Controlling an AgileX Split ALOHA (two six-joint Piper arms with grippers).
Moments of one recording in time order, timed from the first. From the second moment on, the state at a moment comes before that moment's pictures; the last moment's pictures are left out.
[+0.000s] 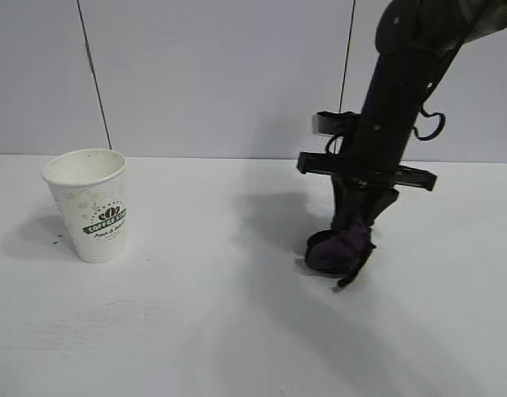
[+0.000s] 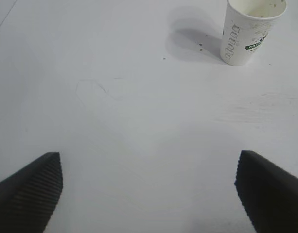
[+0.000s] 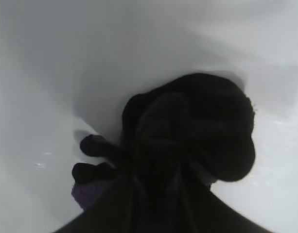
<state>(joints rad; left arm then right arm) -0.02 0.06 -0.48 0.05 1.13 0.00 0.26 2.28 -1.77 0.24 1.15 -0.09</state>
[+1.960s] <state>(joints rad) -0.02 0.06 -0.48 0.05 1.13 0.00 -0.31 1.06 -1.77 0.13 1.27 -0.05</state>
